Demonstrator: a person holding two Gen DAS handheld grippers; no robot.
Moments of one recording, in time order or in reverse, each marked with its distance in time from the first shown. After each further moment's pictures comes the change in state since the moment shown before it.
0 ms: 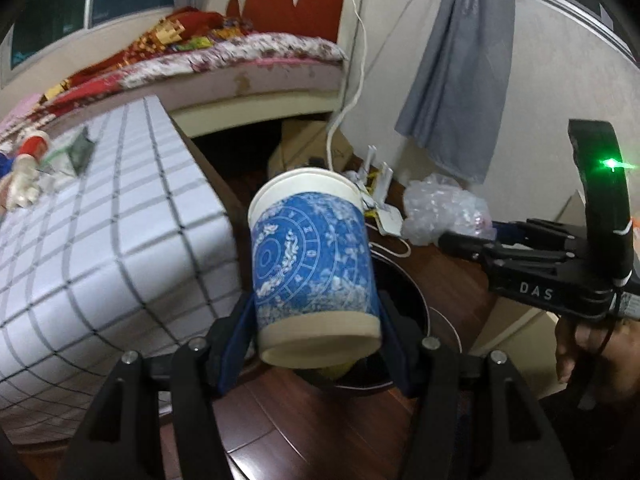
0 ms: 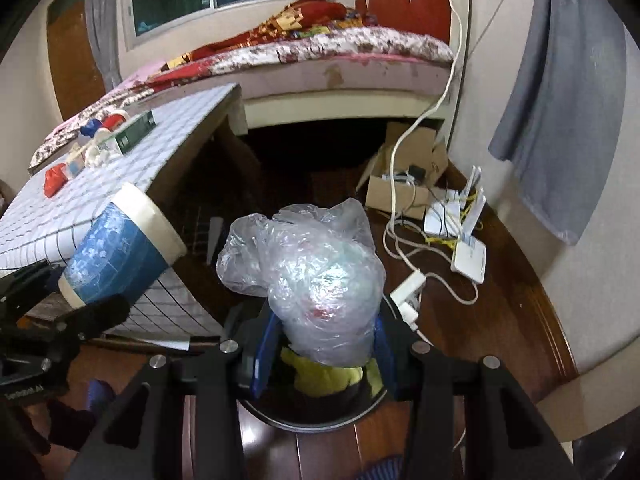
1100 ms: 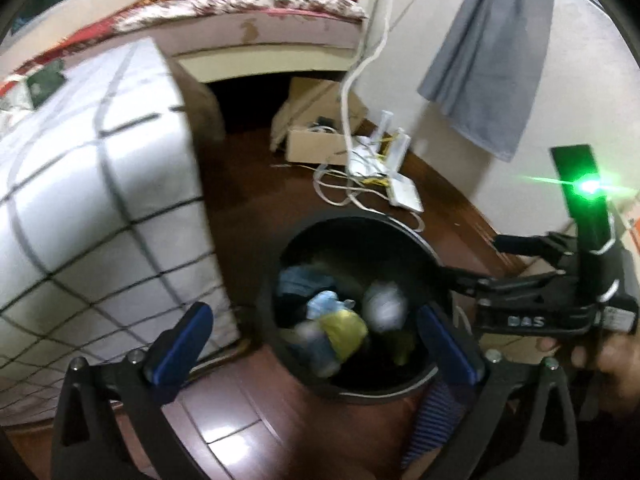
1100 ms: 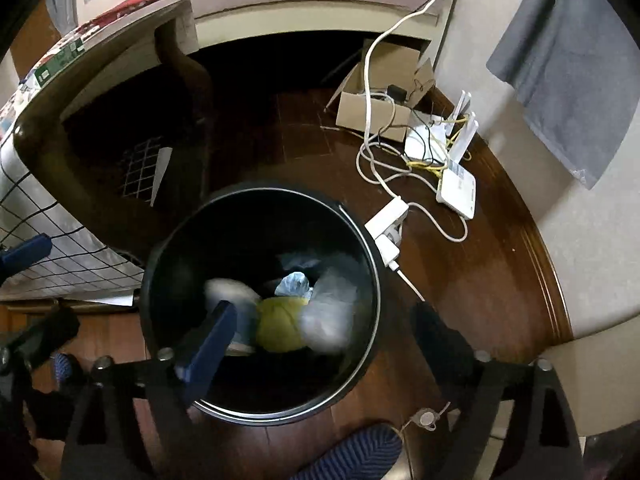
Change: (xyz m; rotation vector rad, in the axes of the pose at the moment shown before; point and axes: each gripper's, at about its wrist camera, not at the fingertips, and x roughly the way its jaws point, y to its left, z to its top) left arm 0.058 0.011 -0.011 -0.075 0.104 0.039; right arm 0.085 -0.022 -0.021 0.004 0.225 -0.099
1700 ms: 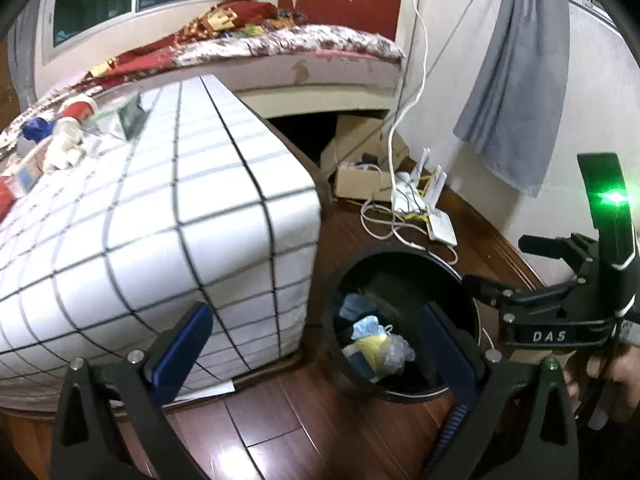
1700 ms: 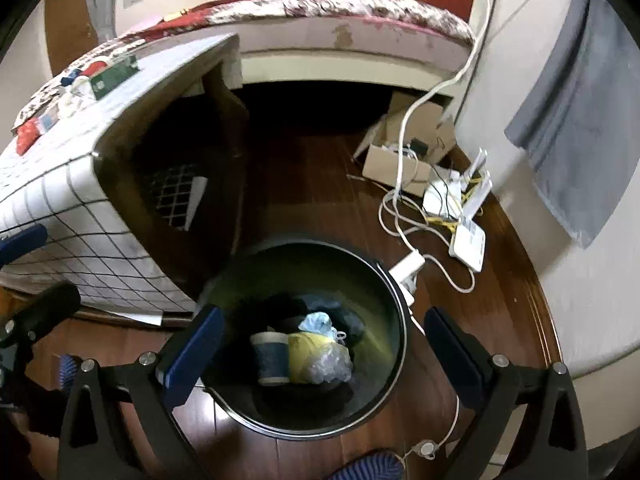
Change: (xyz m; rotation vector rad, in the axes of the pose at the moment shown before) left arm -0.055 0.030 0.001 -0.045 -0.119 0.126; right arm -0.050 0.044 0.019 -0.092 -0.149 0.032
